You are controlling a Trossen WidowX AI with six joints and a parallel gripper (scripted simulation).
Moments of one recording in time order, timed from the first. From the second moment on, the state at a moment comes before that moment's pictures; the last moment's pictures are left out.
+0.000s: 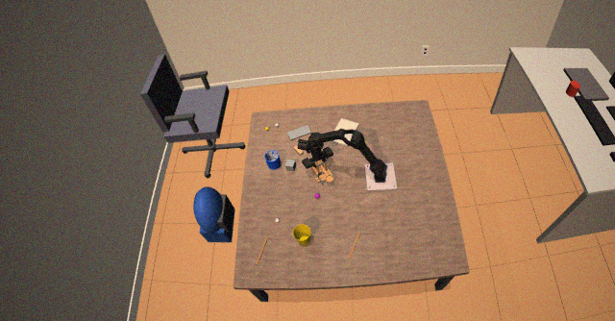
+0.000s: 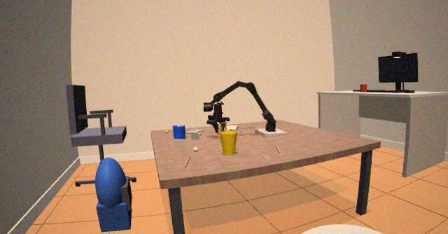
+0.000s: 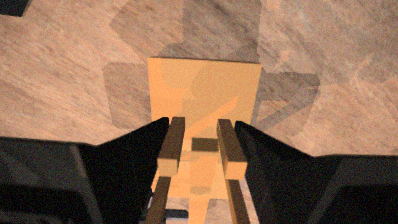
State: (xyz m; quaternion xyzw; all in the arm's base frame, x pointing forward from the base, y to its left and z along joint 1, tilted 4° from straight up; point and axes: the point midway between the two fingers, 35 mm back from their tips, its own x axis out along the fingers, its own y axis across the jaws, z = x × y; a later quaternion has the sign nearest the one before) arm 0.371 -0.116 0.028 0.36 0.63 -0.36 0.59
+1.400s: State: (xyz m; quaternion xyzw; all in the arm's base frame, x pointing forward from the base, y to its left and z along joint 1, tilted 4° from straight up) arm 0.376 -0.120 0.101 0.37 0.61 -0.36 0.60
